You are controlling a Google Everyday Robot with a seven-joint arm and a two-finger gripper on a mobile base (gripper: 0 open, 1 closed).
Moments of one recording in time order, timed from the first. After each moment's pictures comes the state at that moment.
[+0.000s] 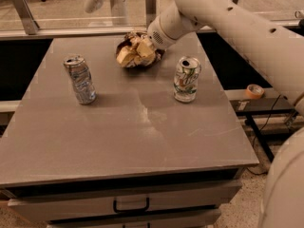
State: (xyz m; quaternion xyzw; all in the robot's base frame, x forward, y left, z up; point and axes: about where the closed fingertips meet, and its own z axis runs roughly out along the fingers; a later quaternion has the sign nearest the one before) arm 0.723 0.022 0.892 -0.46 0.80 0.13 0.36
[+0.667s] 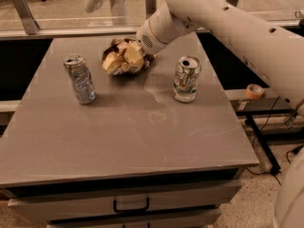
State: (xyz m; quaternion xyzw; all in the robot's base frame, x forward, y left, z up) arm 0.682 0.057 0.894 -0.47 0.80 0.18 0.34
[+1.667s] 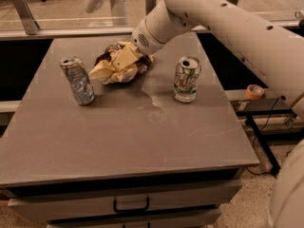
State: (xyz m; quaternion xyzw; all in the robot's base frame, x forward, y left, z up) arm 0.667 0.065 0.893 -0.47 0.80 0.21 0.31
